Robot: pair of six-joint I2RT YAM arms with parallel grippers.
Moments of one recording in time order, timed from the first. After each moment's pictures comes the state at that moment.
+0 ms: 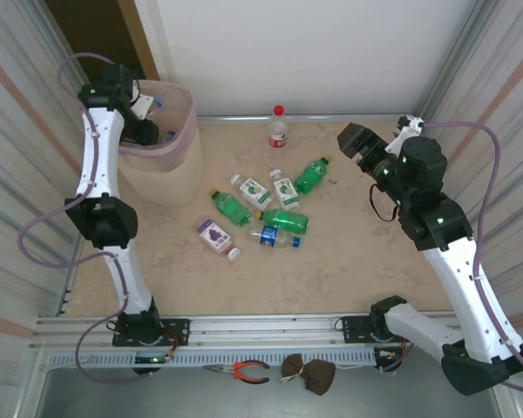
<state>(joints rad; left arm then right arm) 0.04 2.07 2.38 -1.46 -0.05 0.27 0.38 0.97 1.30 -0.51 0.04 0.80</state>
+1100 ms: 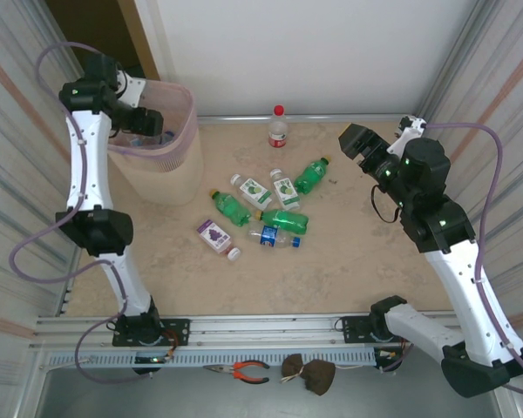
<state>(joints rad) 0.07 1.96 2.42 -1.41 0.17 0.23 0.37 0.95 1.30 -0.51 0.03 0.80</state>
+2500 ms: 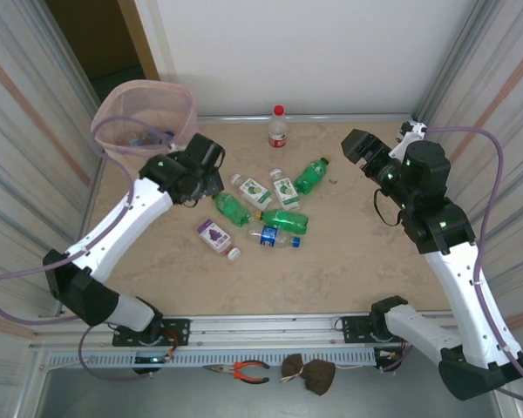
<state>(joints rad) -0.60 1.44 1.46 -1.12 -0.36 -0.84 0.32 0.93 1.27 -0.54 -0.02 0.80</state>
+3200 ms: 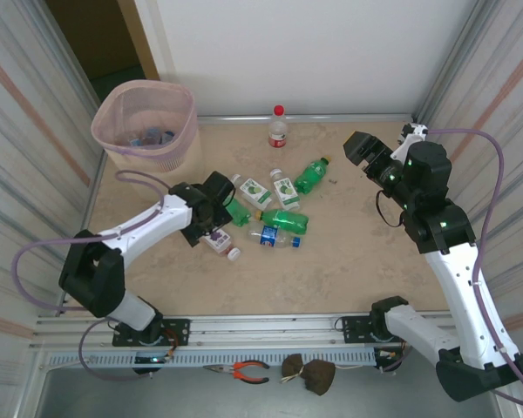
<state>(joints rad) -0.62 1.53 1.10 -0.93 -0.19 -1.22 0.28 0.93 1.25 -0.55 -0.06 0.80</state>
